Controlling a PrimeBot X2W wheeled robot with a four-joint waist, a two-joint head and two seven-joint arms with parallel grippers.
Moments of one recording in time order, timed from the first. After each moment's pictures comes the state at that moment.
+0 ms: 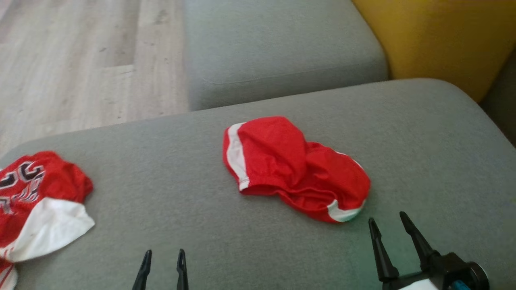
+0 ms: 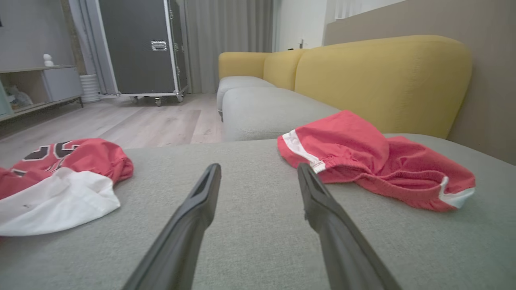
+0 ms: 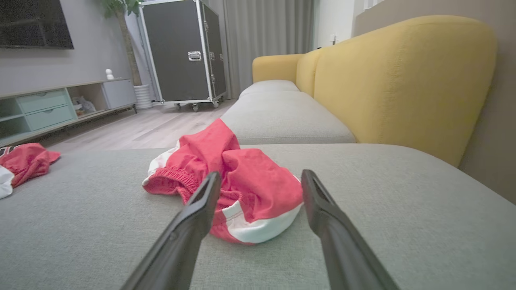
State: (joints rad) left arm 0.31 0.06 -0.23 0.06 -0.14 0.11 -0.25; right arm 0.20 -0.05 0.11 0.17 0.03 0.13 -0.26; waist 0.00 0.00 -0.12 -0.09
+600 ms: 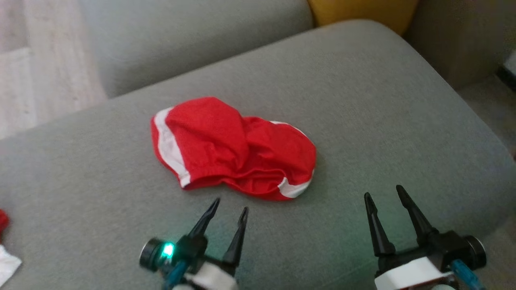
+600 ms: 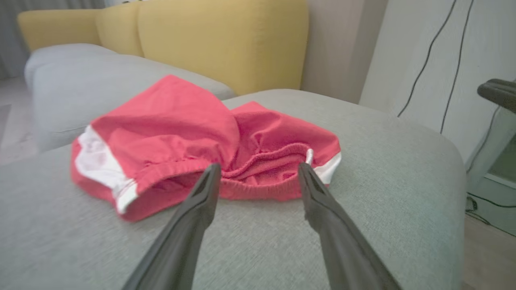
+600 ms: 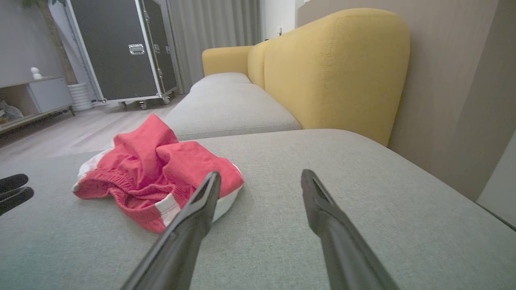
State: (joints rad) left arm -0.09 0.05 -0.48 0.41 -0.16 -0.03 -0.25; right arm 0.12 -0.05 0.12 0.14 0.03 0.13 -0.26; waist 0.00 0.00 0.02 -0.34
